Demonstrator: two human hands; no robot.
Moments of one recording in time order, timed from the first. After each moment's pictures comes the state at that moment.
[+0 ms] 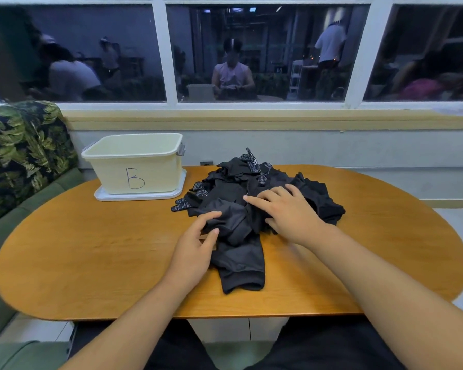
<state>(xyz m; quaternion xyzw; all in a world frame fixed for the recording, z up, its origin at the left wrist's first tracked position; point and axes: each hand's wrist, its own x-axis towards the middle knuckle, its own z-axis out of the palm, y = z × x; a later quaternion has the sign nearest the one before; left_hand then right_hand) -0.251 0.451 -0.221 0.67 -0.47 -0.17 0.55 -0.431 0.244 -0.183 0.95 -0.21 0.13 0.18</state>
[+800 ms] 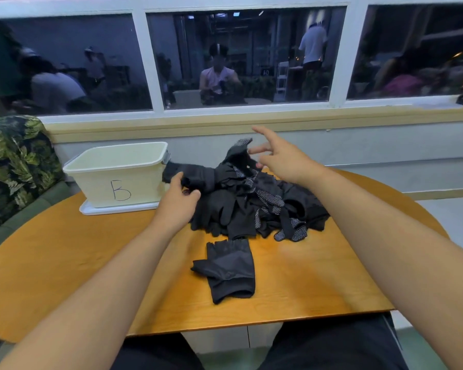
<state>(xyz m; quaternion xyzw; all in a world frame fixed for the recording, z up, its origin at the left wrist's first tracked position) -0.197 0.372 -0.145 0.76 -0.39 -0.16 0.49 -0.422 0.209 -0.064 0.85 -0.29 0.28 -0.35</state>
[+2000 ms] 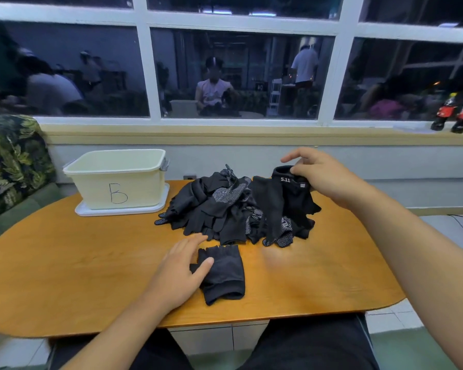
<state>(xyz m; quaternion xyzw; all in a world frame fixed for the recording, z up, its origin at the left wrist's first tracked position) -0.253 0.468 -0.224 0.74 -0.59 -0.05 0.32 -0.518 0.256 -0.027 0.81 -0.37 0.30 -0.35</state>
